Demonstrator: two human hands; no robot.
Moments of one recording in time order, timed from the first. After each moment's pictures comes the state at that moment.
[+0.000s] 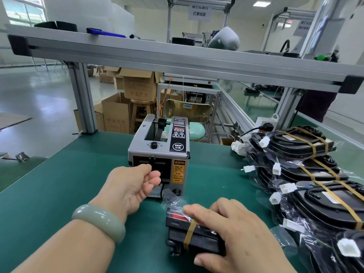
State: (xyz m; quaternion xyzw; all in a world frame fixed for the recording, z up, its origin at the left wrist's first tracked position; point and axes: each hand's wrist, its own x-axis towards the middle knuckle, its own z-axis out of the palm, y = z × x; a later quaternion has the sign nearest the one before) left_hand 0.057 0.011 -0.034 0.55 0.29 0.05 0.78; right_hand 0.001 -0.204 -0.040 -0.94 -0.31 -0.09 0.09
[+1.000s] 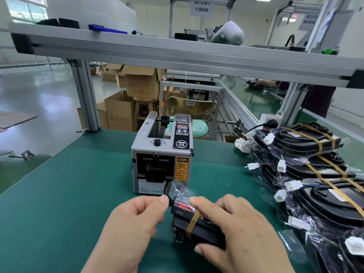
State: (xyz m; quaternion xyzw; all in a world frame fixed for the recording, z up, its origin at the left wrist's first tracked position) left_hand -0.027 -0.014 -0.053 0.67 0.17 0.08 0.72; right_hand -0.002 -0.199 -0.042 -0.94 -0.28 -0.14 0.10
